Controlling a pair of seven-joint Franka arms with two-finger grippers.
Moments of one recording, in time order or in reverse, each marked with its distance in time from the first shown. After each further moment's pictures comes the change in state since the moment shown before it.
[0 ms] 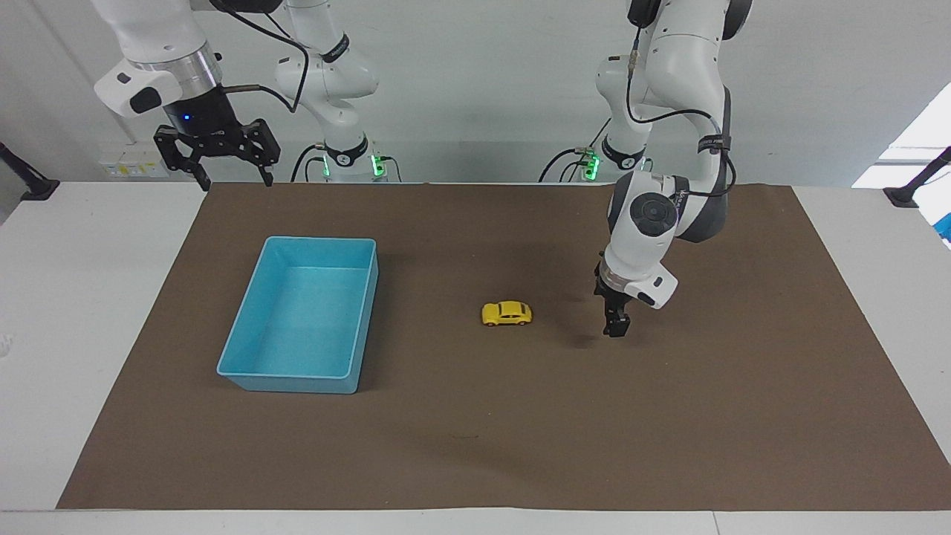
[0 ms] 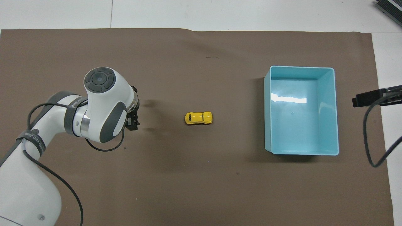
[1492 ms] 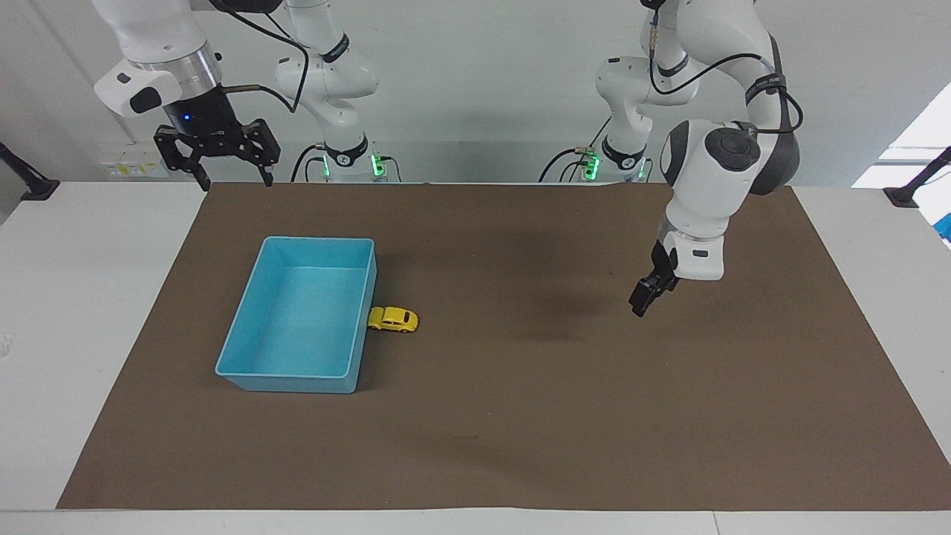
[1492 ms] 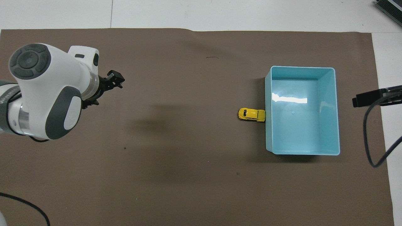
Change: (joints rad) left arm 0.120 -0.159 0.005 0.092 0.002 -0.112 1.213; right arm 0.000 0.000 0.000 0.000 0.000 0.000 0.000
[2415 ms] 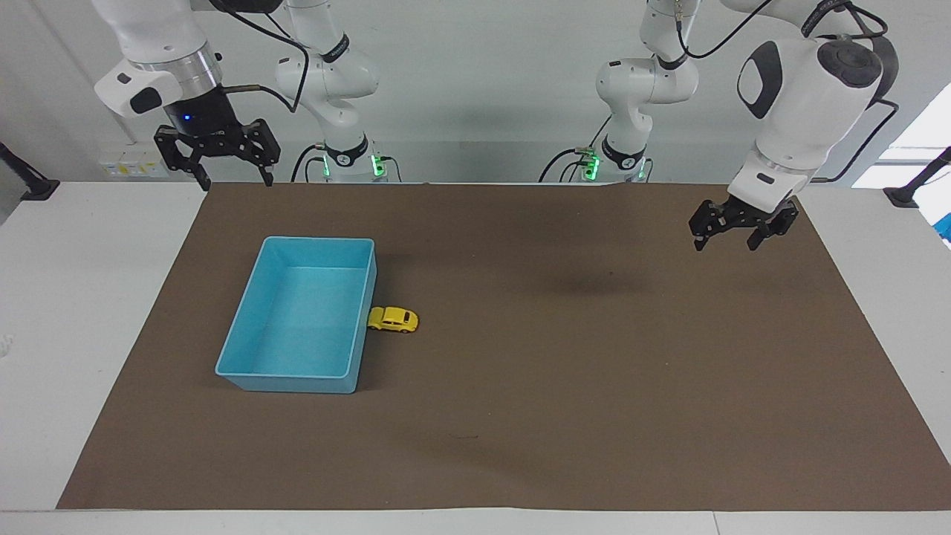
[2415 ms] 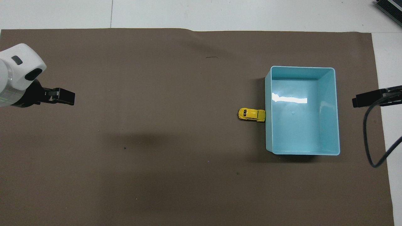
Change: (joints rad) left arm 0.134 -0.153 0.003 0.096 0.000 -0.308 0.713; right arm 0.000 0.000 0.000 0.000 0.000 -0.002 0.000
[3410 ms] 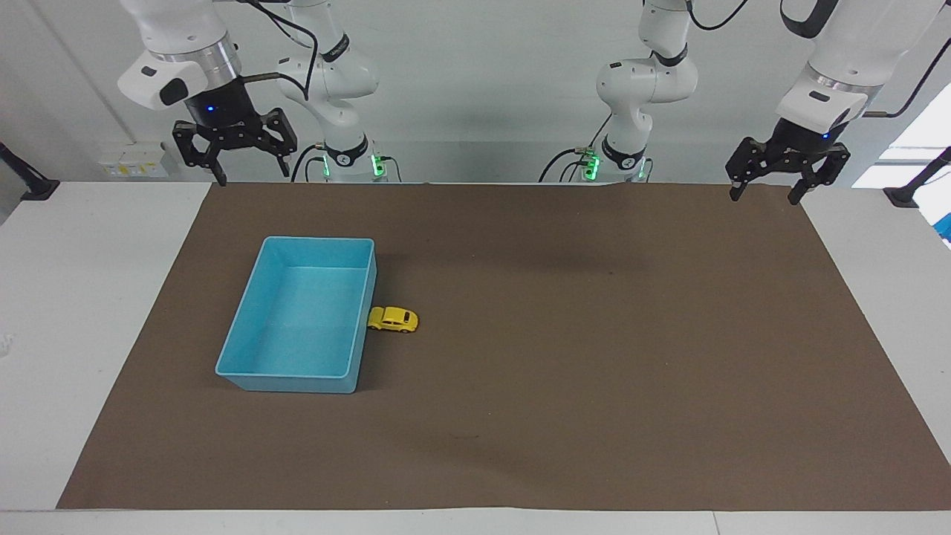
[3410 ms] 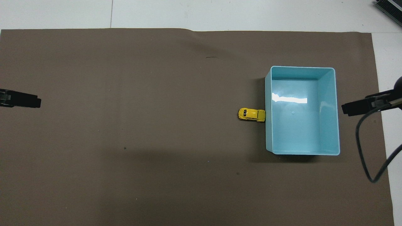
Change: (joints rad) left arm 0.072 -0.080 -0.016 0.110 -0.037 -0.128 0.131; right arm 0.029 -0.018 0.059 -0.001 0.008 -0.019 -0.149
